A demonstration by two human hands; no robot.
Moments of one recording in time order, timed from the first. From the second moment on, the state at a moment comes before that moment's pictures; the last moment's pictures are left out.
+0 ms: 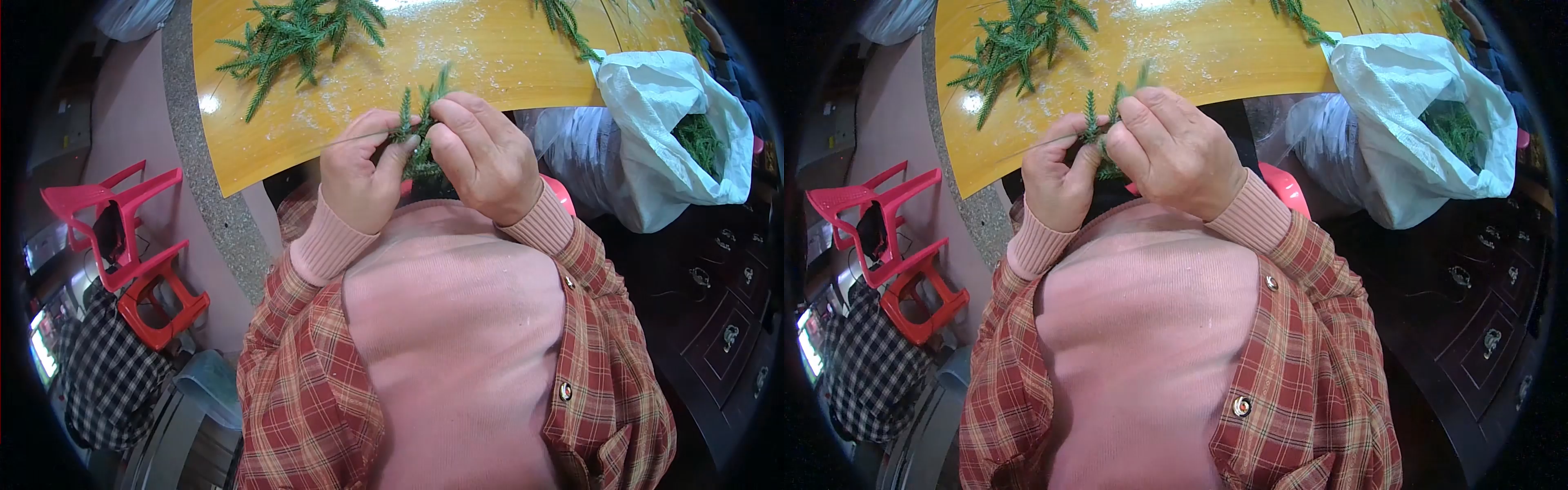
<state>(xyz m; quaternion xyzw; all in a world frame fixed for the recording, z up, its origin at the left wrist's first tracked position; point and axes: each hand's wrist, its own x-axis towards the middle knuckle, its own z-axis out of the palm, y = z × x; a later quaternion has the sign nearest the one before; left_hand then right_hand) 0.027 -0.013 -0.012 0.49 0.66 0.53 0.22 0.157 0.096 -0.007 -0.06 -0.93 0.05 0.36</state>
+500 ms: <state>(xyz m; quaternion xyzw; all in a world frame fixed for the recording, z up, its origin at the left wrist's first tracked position) 0.004 -0.010 -0.024 0.57 0.54 0.59 0.17 0.166 0.090 -0.009 -0.15 -0.34 0.92 0.14</state>
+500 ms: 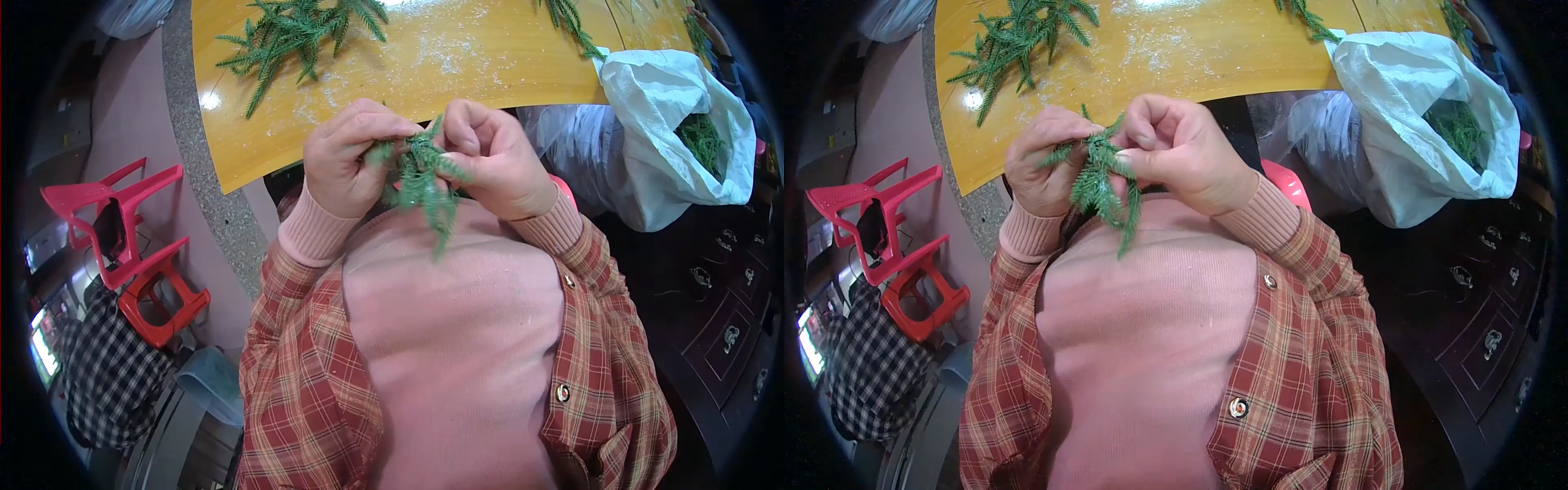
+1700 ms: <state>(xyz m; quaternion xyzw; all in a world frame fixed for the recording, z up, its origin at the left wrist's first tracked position) 0.017 -0.008 -0.007 0.68 0.55 0.47 -0.05 0.165 0.089 0.003 -0.27 -0.46 0.83 0.12</state>
